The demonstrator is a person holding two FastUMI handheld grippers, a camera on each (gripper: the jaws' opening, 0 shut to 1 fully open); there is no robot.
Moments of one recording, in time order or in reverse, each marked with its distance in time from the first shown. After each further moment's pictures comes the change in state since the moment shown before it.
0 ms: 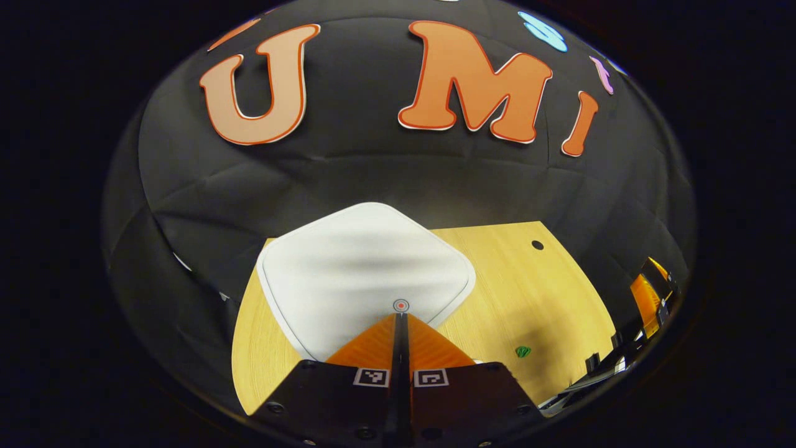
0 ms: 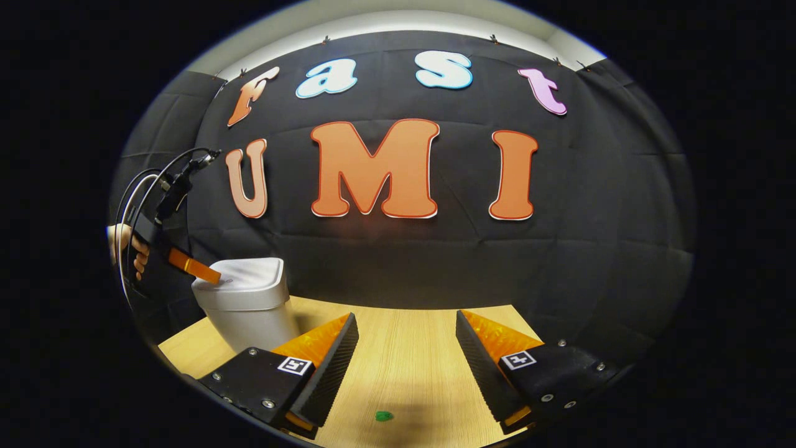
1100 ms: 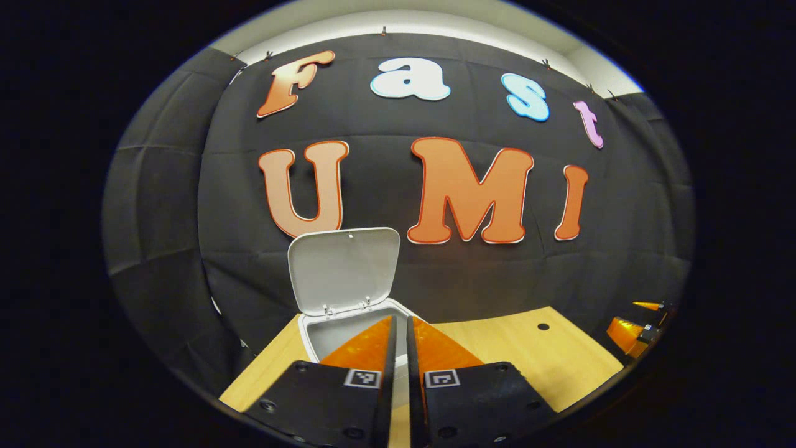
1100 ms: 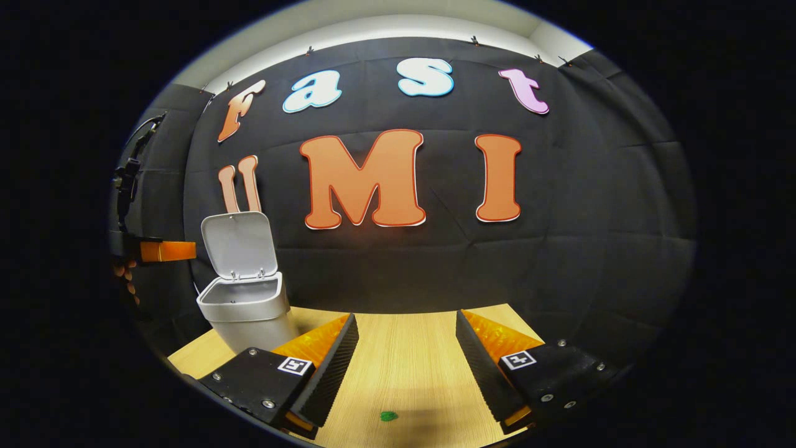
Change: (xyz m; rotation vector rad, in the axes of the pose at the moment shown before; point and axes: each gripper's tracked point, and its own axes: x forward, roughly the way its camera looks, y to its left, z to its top) left arm -0.136 -0.034 0.050 -0.074 -0.633 0.174; right arm -0.021 -0.010 0.015 0.063 -0.050 -0.015
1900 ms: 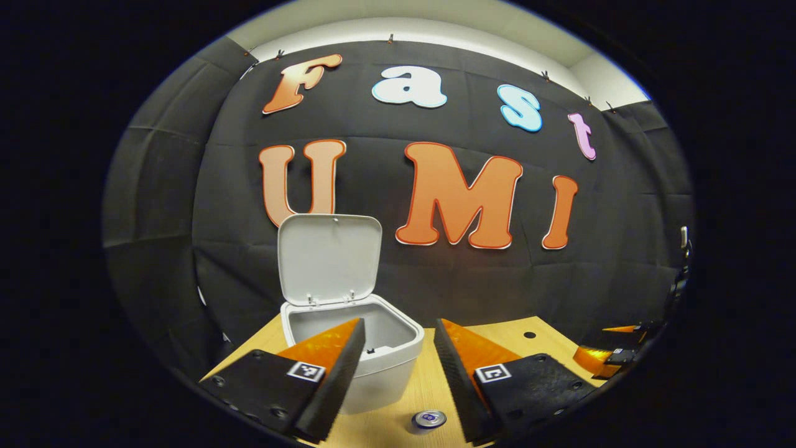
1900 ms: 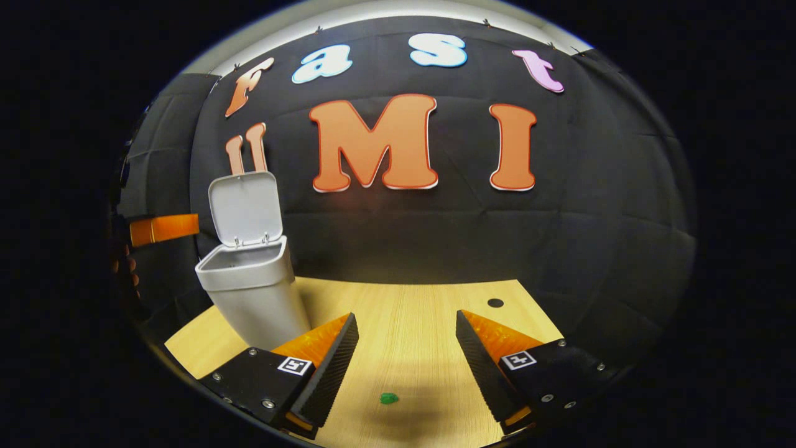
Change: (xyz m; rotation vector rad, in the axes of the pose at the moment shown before) left arm -0.007 -0.027 -0.034 -0.049 -0.031 -0.053; right arm 0.010 0.004 -0.077 -0.061 0.198 0.037
